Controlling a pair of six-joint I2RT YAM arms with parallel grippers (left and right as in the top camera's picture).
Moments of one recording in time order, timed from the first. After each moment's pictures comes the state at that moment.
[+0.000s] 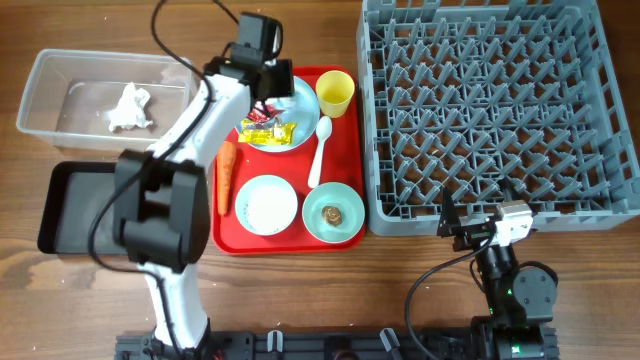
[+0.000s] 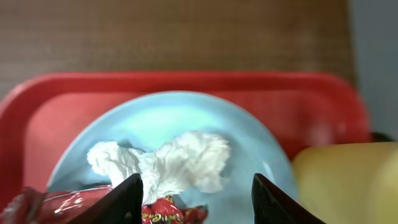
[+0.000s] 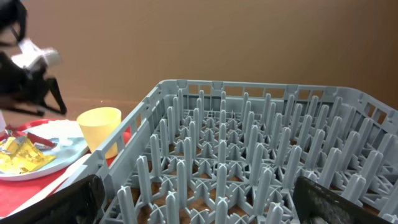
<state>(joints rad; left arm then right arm) -0.28 2.09 1.61 -0.51 -0.01 -0.29 0.03 0.02 0.01 0.00 -0.10 -0.01</state>
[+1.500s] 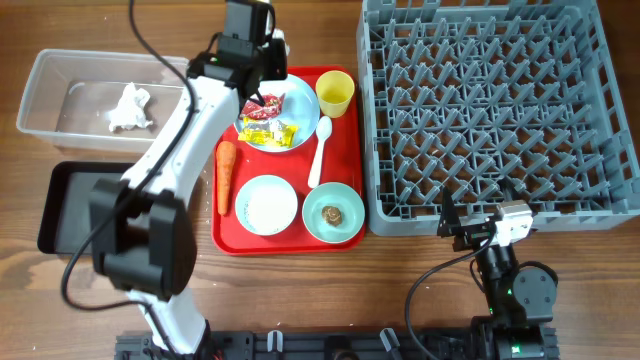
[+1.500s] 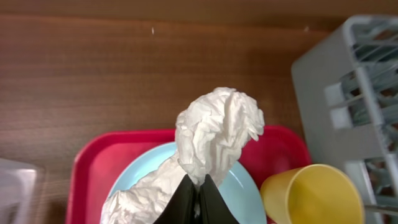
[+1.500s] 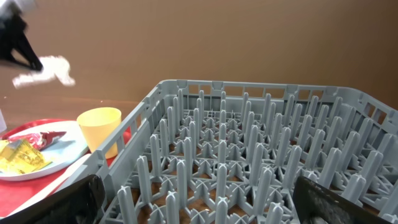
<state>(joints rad) -0.28 1.91 1.61 -0.49 -0.08 -0.25 0.03 0.02 0.01 0.00 -0.10 -0.01</state>
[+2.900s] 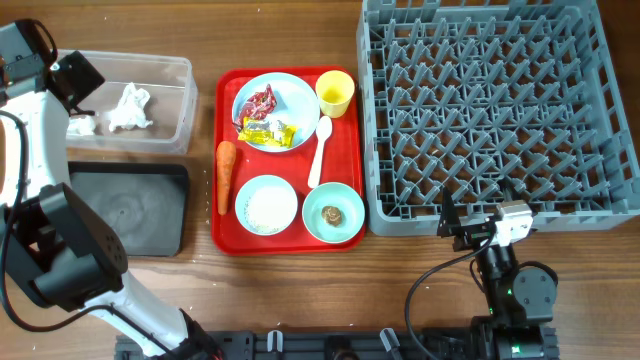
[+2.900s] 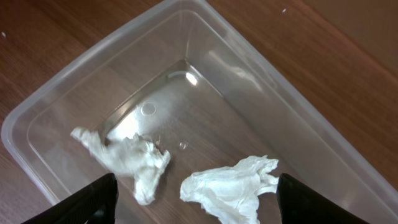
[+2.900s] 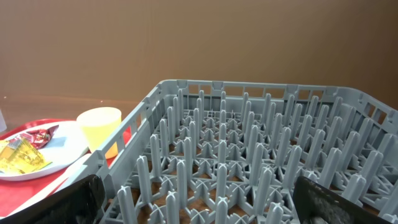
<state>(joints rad) 0.42 1.93 1.61 -0.57 -0.09 -0.30 0.03 0.02 0.01 0.00 -0.10 -0.01</state>
